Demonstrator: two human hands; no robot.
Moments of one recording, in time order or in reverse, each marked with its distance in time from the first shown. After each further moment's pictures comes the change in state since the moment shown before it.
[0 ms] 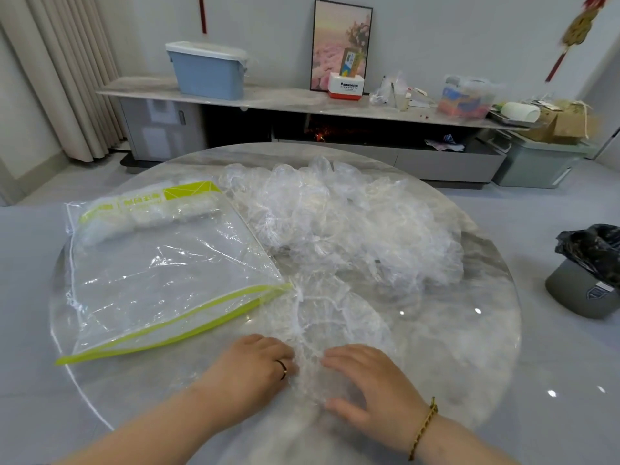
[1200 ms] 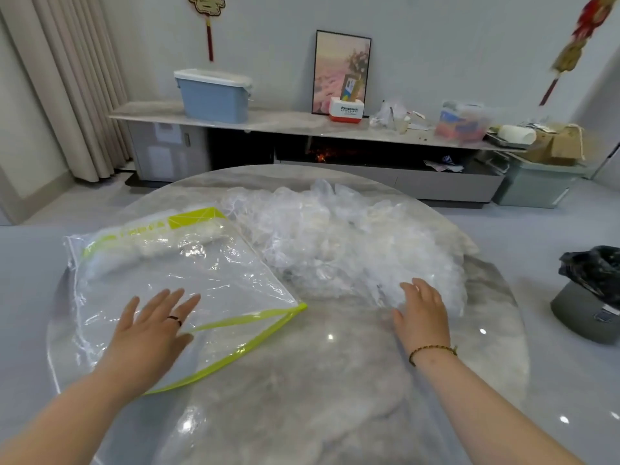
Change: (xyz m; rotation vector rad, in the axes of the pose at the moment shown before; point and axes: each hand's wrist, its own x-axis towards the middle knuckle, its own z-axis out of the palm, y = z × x) left_hand -0.035 -0.080 -0.058 0.257 -0.199 -0.754; right_hand 0.065 0.085 -0.037 -0.144 0.138 0.696
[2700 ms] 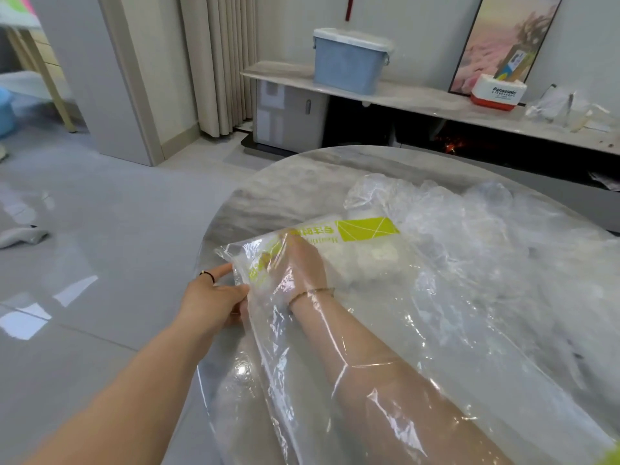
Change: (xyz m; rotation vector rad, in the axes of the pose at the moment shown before) left_hand 0.024 -0.102 0.022 -1.605 0.130 -0.952; right_hand 0.023 -0.353 0.110 0.678 -0.395 -0.550
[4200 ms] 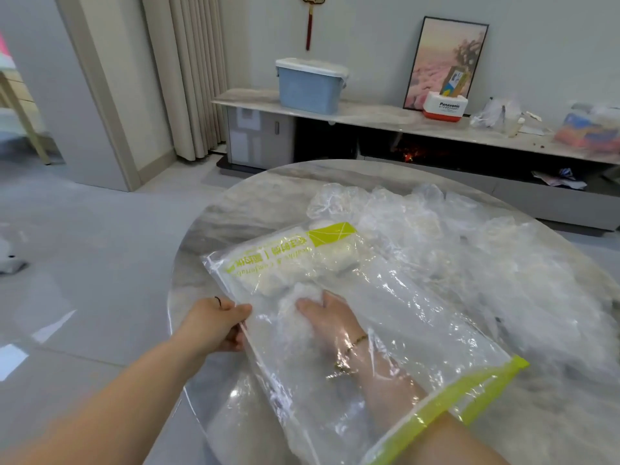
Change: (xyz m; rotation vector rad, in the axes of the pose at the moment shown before) left_hand -0.052 -0.002 0.022 0.239 -0.193 -0.053; right_hand -0.105 0.025 -0.064 0.461 0.047 0.346
